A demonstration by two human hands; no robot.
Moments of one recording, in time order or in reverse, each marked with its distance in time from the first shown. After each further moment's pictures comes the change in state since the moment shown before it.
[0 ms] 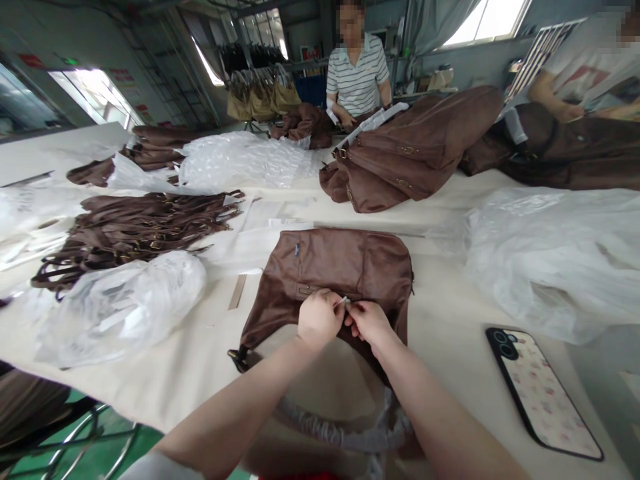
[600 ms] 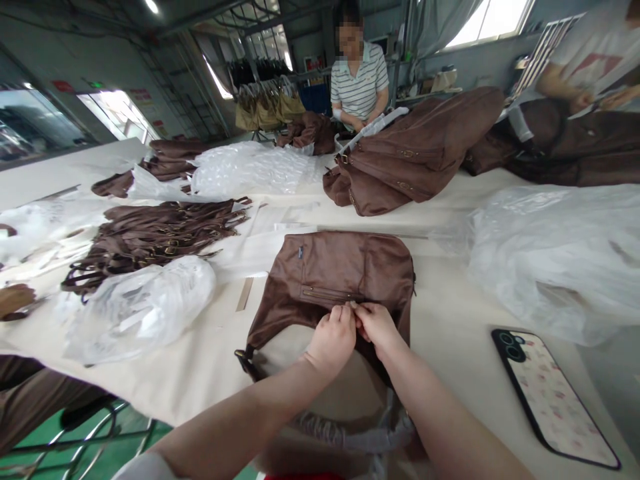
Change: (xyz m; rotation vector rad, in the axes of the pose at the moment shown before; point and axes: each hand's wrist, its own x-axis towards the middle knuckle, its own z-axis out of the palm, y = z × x) left_hand -0.034 0.017 0.017 0.516 0.079 0.361; right_hand -0.004 0.005 -0.005 0.200 -0.011 -0.108
